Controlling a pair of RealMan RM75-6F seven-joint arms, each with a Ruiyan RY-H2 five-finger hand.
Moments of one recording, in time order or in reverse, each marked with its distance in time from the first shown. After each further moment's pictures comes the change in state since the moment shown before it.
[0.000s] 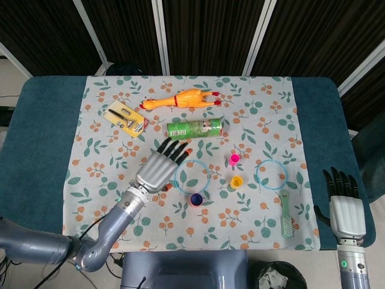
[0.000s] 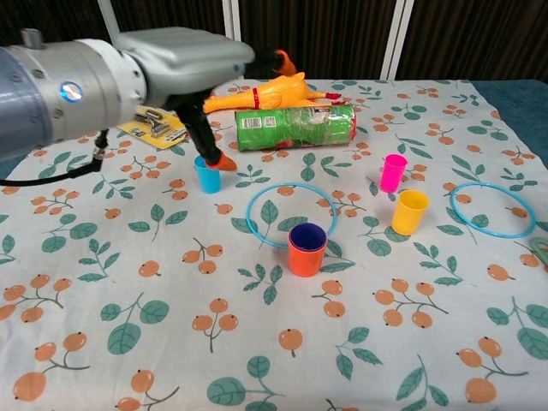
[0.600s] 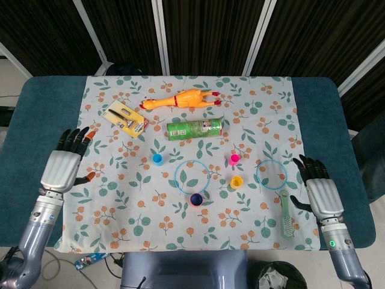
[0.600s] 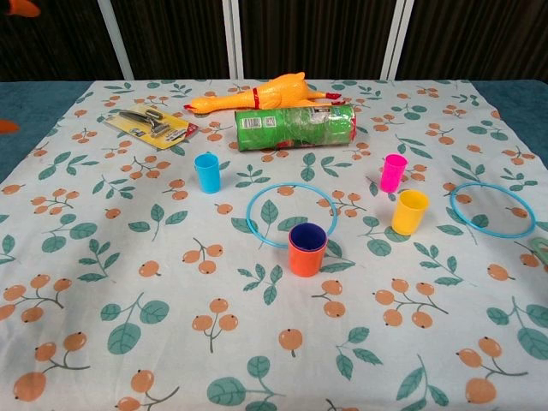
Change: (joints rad) left arm 0.435 0.235 0.172 0.181 0.356 0.249 -0.528; right arm 0.174 0.092 0.057 -0.085 0.027 -0.281 0.142
